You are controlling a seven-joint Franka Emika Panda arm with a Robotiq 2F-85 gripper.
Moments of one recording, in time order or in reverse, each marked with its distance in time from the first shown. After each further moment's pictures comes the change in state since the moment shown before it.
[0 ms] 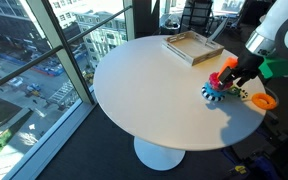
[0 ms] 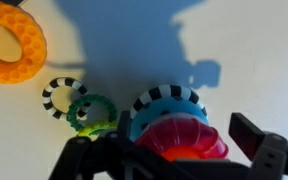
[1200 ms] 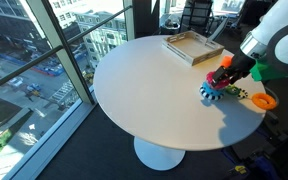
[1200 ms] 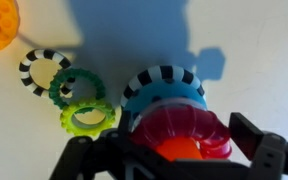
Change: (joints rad) arm 0.016 0.066 0.001 0.000 -0.002 0.181 0.003
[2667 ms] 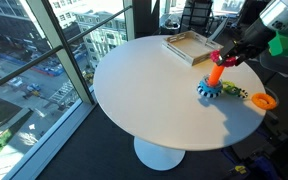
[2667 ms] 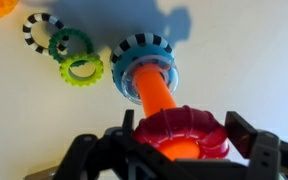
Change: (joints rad) arm 0.006 -0.233 0.001 -0.011 0.062 -0.089 0.000
